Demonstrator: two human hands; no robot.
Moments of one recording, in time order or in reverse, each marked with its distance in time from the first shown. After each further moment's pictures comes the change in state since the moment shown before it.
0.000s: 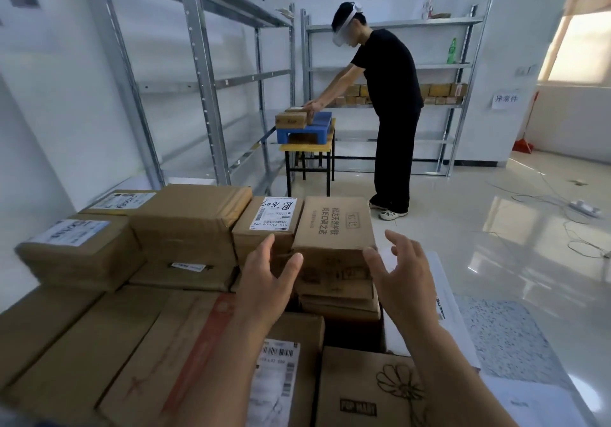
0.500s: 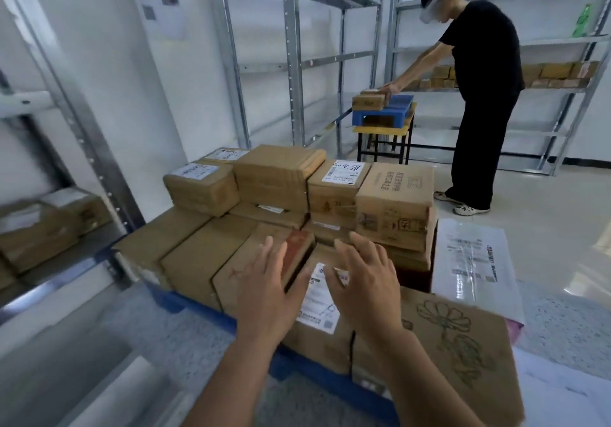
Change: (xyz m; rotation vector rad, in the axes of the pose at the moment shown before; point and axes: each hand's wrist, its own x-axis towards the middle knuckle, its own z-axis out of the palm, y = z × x) left_hand -0.157 -0.017 -0.059 0.421 0.228 -0.067; right_hand -0.139 -0.054 0.017 -0.076 -0.196 -0.496
